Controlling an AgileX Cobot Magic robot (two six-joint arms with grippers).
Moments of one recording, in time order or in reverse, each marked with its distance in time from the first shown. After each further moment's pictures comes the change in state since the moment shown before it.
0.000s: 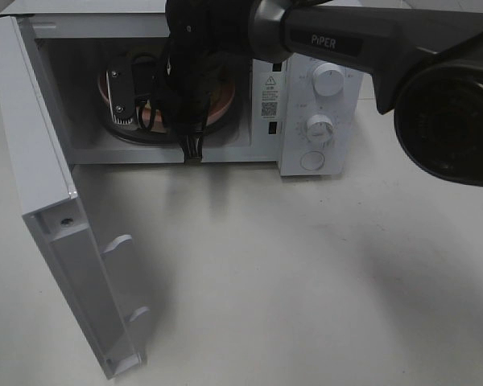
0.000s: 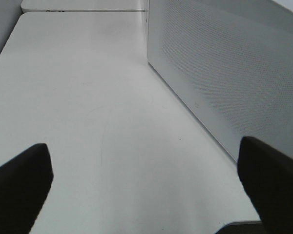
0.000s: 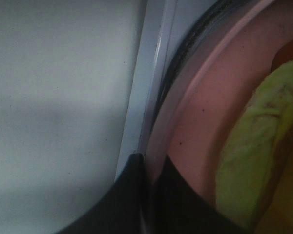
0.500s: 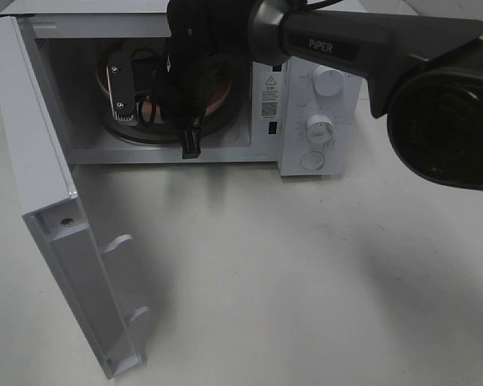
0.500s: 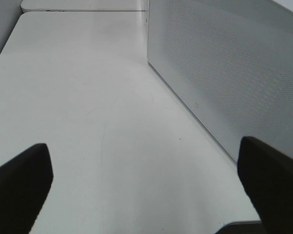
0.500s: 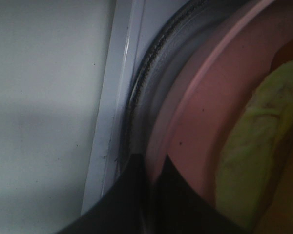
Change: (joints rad) left arm 0.000 0.000 0.000 0.000 0.000 0.000; right arm -0.007 0.025 -0.031 -0.023 -0.053 -0.008
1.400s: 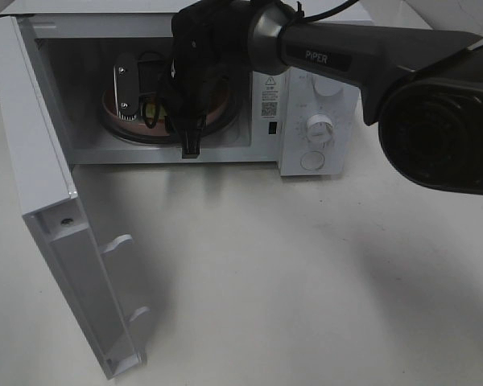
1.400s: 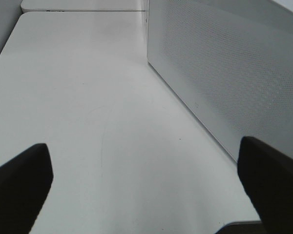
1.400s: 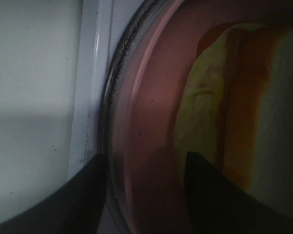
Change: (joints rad) left arm 0.000 0.000 0.000 0.000 0.000 0.000; right arm -0.013 0.032 -0.012 -0.040 -0.057 0.088
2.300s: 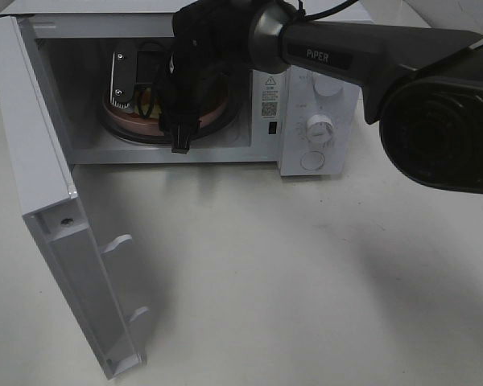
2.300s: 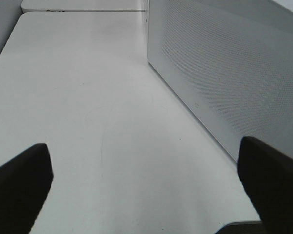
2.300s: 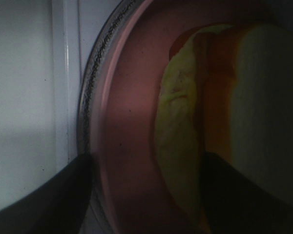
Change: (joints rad) left arm 0.000 0.000 0.000 0.000 0.000 0.000; right arm -0.002 -0.003 0.000 0.001 -0.048 0.104
